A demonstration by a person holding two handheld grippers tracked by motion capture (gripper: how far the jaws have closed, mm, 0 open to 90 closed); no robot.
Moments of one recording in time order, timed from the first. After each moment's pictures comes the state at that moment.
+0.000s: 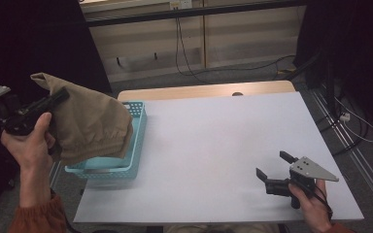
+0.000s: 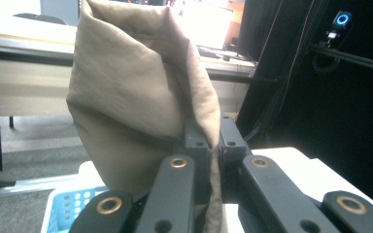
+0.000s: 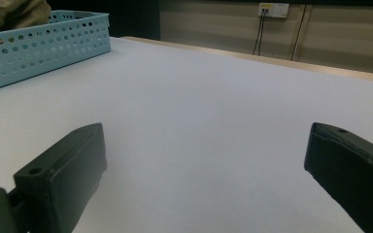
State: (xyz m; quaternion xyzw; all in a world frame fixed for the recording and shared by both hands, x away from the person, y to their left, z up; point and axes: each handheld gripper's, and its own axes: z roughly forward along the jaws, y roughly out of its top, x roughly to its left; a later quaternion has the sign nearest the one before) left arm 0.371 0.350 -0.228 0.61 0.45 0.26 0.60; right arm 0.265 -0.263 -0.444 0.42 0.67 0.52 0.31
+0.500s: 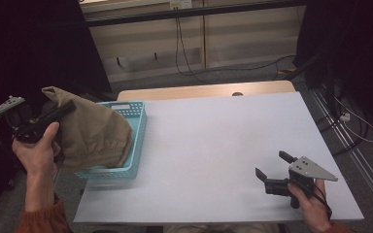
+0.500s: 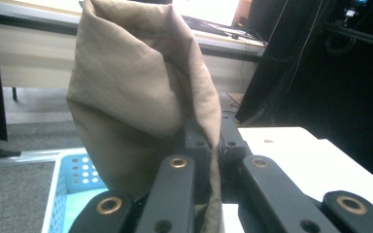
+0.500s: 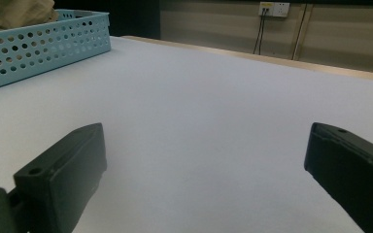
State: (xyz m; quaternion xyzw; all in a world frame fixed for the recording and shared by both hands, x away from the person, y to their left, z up) left arm 0.382 0.356 -0.260 0.62 0.48 0.24 0.57; right arm 0.266 -0.262 -0.444 0.42 0.68 0.52 0.31
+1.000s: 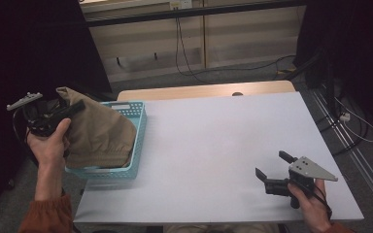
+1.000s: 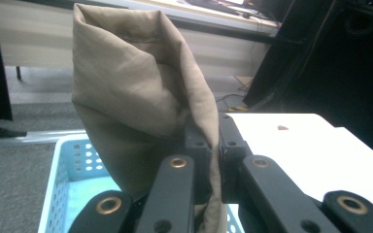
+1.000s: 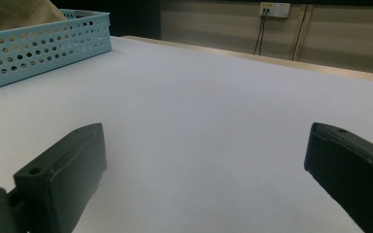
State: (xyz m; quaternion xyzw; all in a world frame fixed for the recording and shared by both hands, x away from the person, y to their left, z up) left arm 0.416 0.350 -0.277 0.64 0.50 0.22 0.54; right arm 0.266 -0.262 -0.444 0.42 0.68 0.52 0.31
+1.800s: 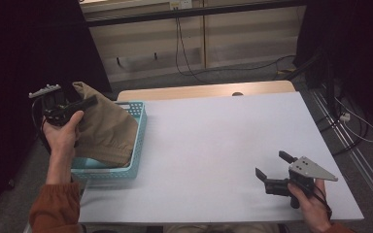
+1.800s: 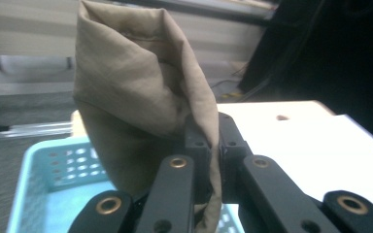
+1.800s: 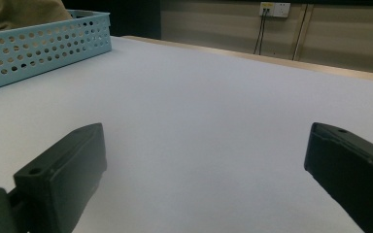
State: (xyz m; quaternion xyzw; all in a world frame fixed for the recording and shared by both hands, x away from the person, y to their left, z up) left arm 0.454 0.335 -0.289 0.67 0.50 0.21 0.52; right arm 0.266 -0.262 -0.444 0.42 0.68 0.52 0.31
